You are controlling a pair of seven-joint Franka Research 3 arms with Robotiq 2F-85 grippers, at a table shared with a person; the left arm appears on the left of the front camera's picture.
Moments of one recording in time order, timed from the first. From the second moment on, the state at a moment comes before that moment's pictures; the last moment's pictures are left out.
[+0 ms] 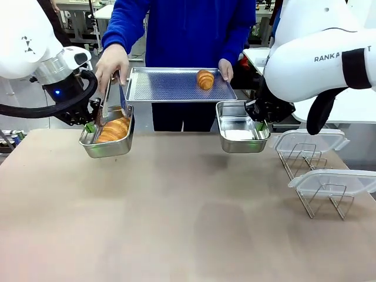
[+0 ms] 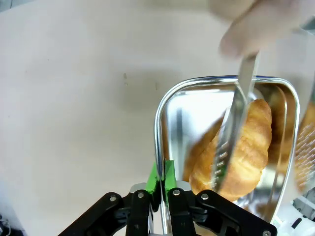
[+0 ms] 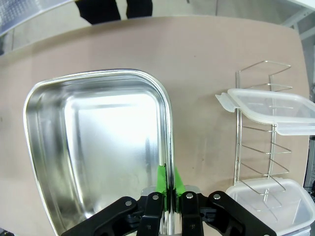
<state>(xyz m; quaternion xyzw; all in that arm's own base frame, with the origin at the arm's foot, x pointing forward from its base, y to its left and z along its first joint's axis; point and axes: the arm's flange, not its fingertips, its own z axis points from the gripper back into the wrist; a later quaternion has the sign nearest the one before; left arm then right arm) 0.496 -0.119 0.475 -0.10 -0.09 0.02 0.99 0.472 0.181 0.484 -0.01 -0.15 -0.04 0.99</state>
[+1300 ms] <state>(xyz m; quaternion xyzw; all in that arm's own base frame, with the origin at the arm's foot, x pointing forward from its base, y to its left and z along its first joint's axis) 0.491 -0.098 0.414 -0.09 -0.07 0.03 0.99 0.472 0.181 0.484 -0.01 -0.15 -0.04 0.99</state>
